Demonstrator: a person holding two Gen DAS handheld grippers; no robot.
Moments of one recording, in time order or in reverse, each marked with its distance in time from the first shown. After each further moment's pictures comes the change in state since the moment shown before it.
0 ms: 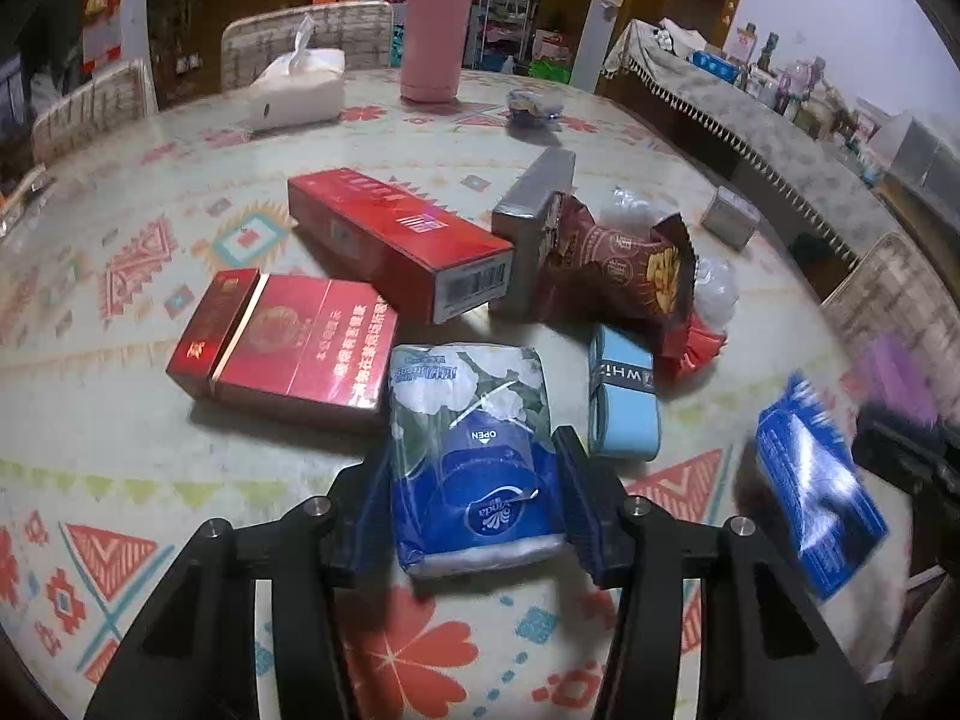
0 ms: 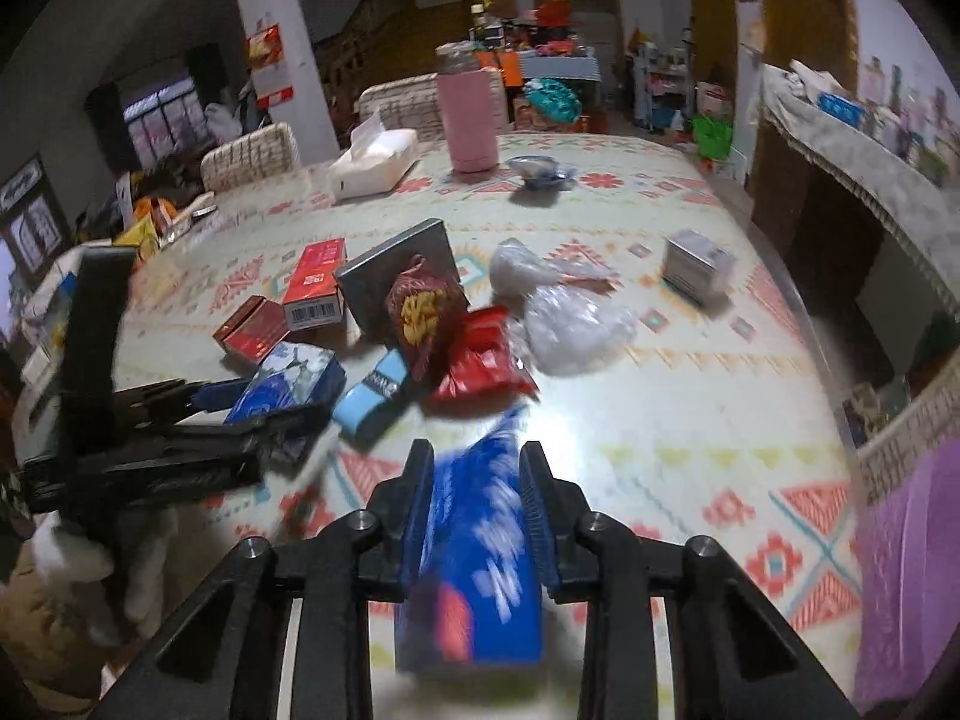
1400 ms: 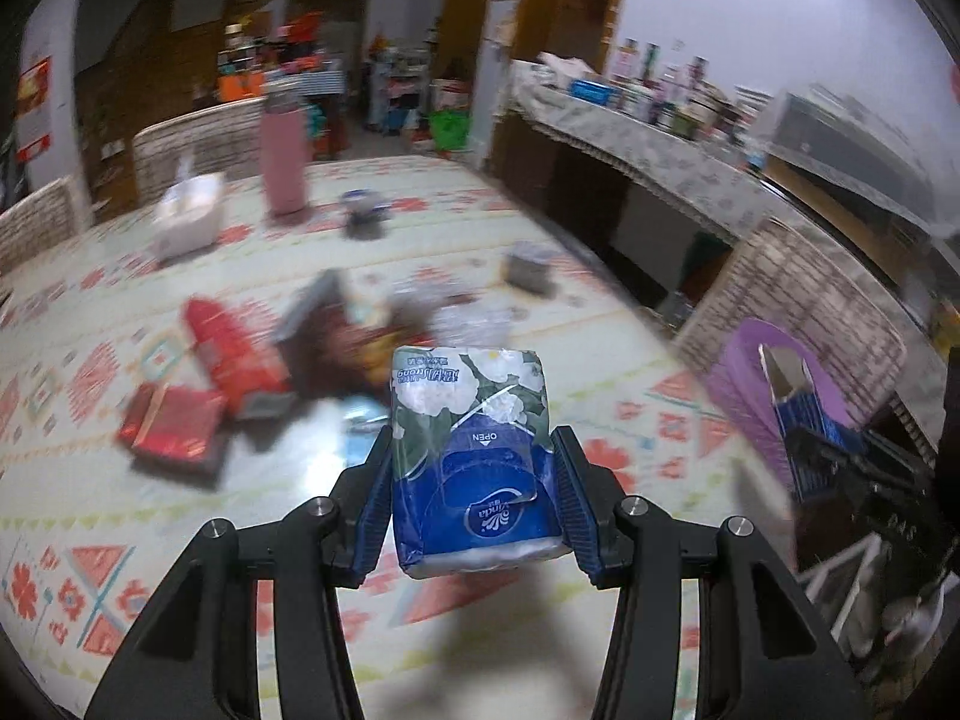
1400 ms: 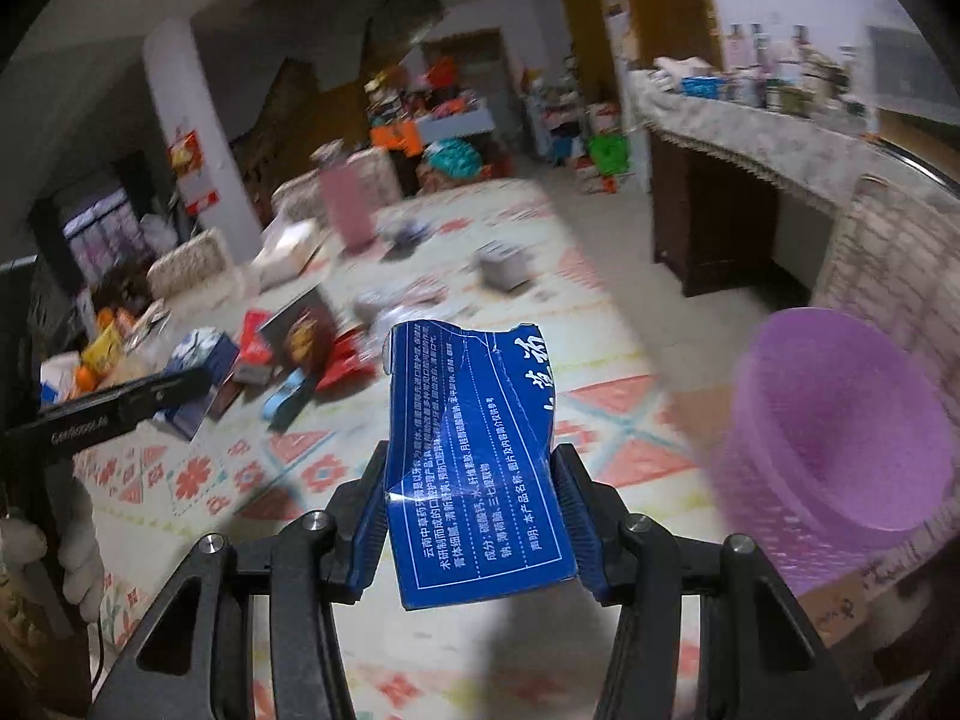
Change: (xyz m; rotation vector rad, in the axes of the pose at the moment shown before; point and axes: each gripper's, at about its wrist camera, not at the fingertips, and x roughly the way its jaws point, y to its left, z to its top) left arm -0.081 -0.123 0.003 0.210 -0.117 -0.141; right arm -0.116 -0.097 -0.068 0.235 -0.190 -0.137
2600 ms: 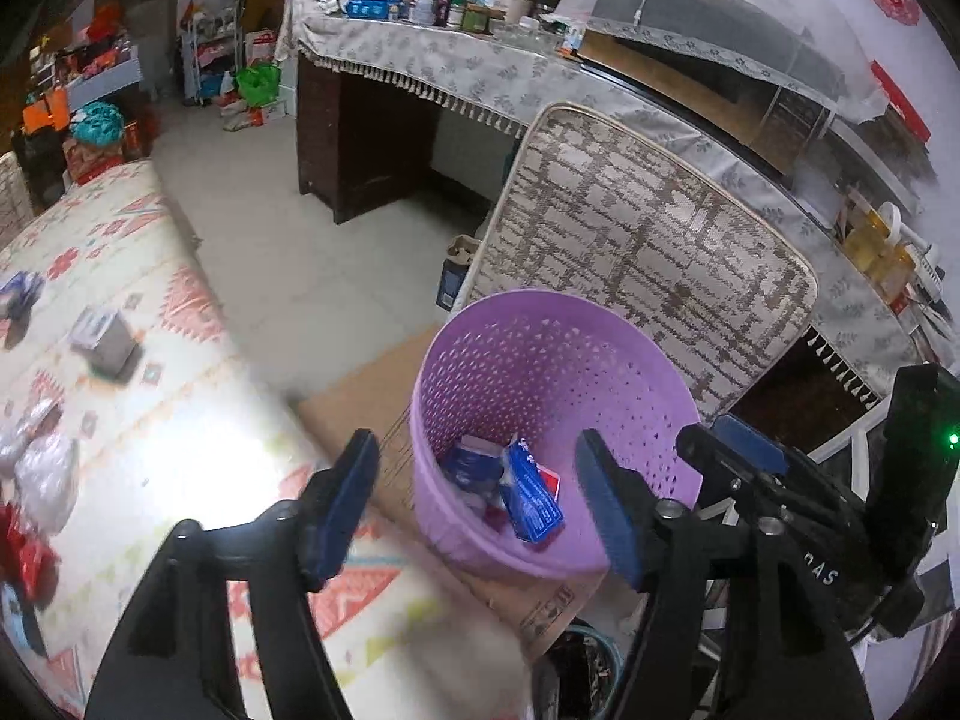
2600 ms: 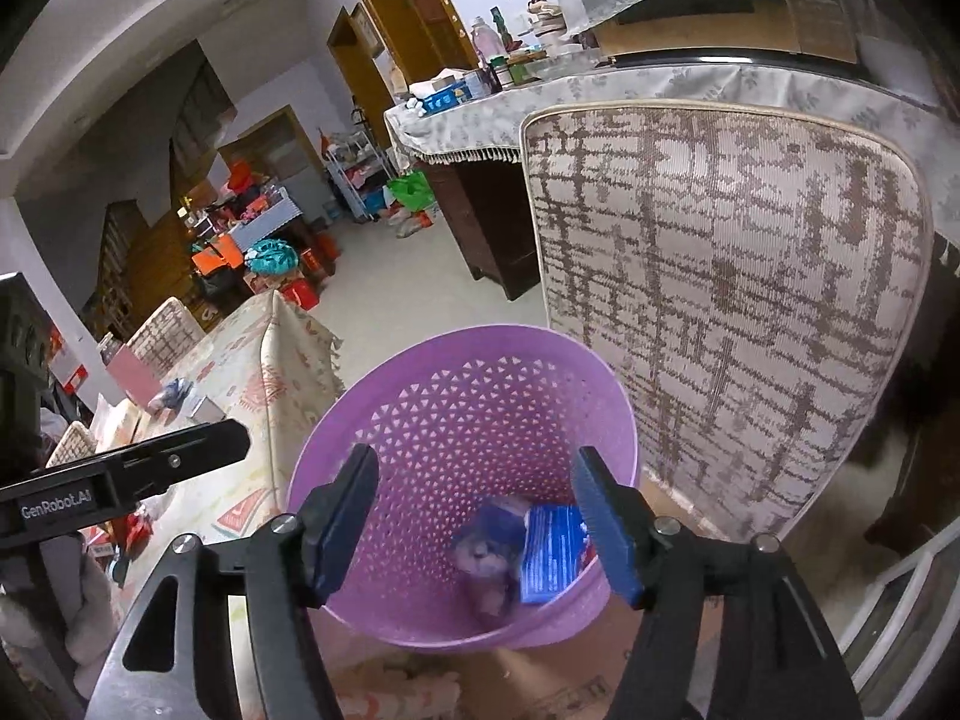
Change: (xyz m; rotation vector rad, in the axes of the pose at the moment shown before) left arm 0.135 -0.246 0.059 0.211 0.187 -0.287; right arm -0.044 -0.219 0.000 0.375 -0.090 -0.225
